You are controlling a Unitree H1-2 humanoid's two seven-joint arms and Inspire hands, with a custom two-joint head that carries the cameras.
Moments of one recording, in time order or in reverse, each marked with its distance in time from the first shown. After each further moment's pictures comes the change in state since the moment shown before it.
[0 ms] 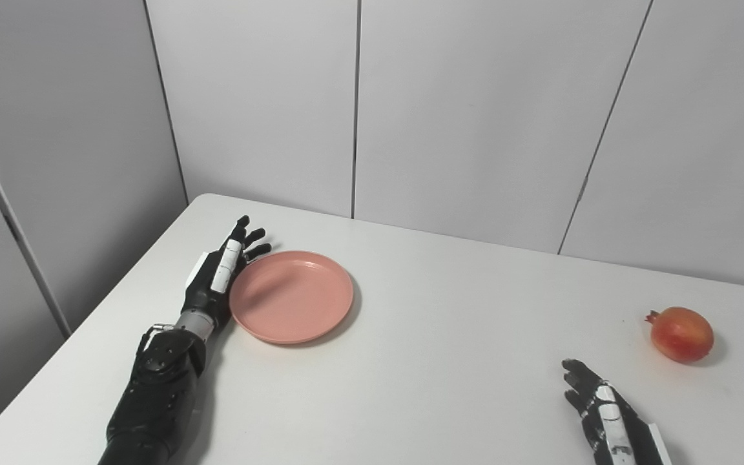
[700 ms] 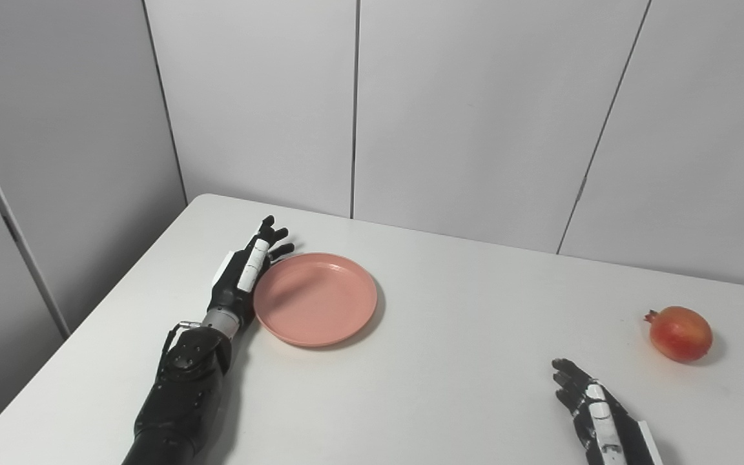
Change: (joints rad) left arm -0.034 -0.054 -0.045 0.015 0.042 -0.003 0.026; right arm 0.003 0.013 0.016 -0.008 -0.026 0.005 -0.008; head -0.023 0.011
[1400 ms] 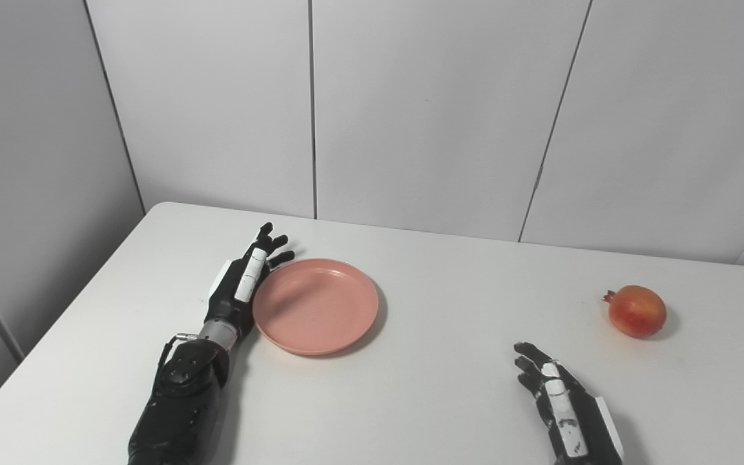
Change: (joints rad) left arm 0.018 -0.062 -0.046 -0.079 0.016 0.050 0.000; right arm -0.001 0.043 0.028 -0.029 -0.041 0.049 -0.045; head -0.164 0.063
